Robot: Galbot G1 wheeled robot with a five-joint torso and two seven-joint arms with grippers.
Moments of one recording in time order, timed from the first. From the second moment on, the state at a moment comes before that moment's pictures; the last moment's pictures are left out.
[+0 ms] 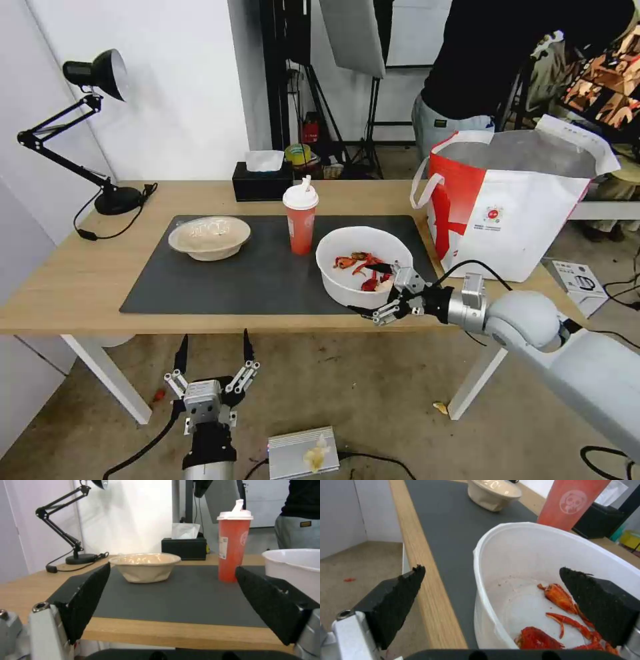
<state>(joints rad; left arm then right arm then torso) 1.91 -1.50 -0.29 -2.27 0.25 -0.28 -0.41 -0.73 0.62 -0.08 1.83 0.59 -0.10 -0.55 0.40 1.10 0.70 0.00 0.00</state>
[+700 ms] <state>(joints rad) 1.92 -1.51 -0.28 -2.26 0.25 -0.28 -0.41 -0.53 0.67 -0.23 1.71 0.59 -0.13 -0.58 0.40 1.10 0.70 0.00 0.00</state>
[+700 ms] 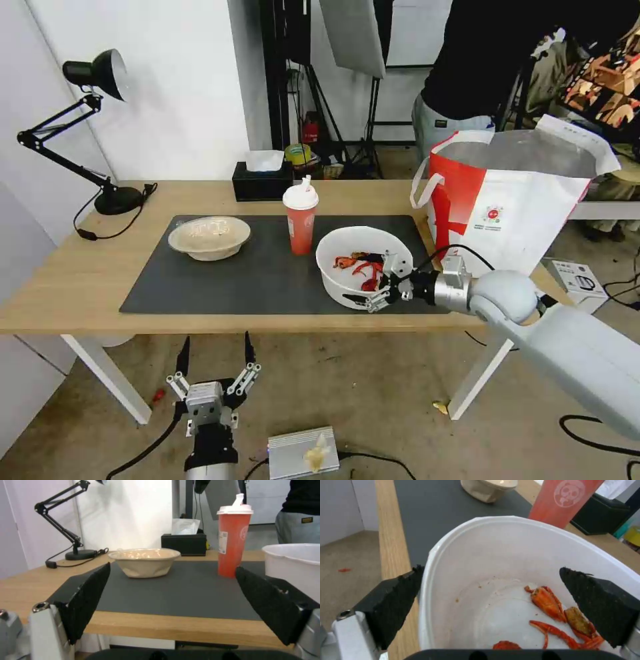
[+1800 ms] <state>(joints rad) 1.92 -1.51 -0.28 -2.25 0.25 -0.28 -0.43 -0.39 0.70 -0.34 1.58 0.56 -0.16 -0.70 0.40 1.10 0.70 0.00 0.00</state>
